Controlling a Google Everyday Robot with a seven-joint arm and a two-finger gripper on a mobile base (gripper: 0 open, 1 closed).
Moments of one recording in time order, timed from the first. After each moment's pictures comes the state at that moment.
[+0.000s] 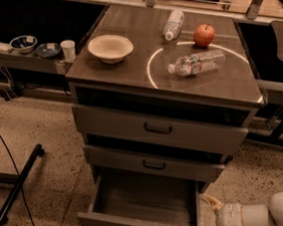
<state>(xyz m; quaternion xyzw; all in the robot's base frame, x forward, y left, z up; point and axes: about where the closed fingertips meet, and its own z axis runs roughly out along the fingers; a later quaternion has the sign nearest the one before) 0.357 -0.207 0.525 -0.52 0.75 0.30 0.29</state>
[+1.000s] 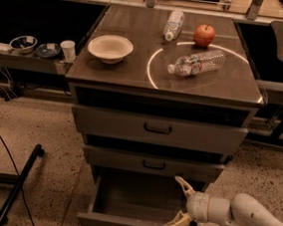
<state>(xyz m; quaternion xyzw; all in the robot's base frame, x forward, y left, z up) 0.451 -0.142 0.442 -0.51 0.66 0.31 0.45</state>
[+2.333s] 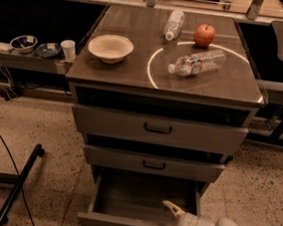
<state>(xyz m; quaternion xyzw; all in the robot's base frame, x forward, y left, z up) 0.441 -0.134 0.285 -0.51 0.65 0.31 0.48</state>
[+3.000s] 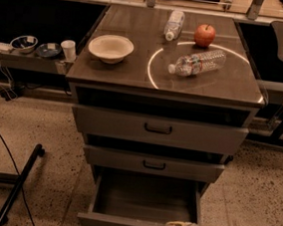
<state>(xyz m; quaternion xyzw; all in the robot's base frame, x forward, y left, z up) 0.419 -0.178 0.230 -0.57 0.64 0.23 0.47</state>
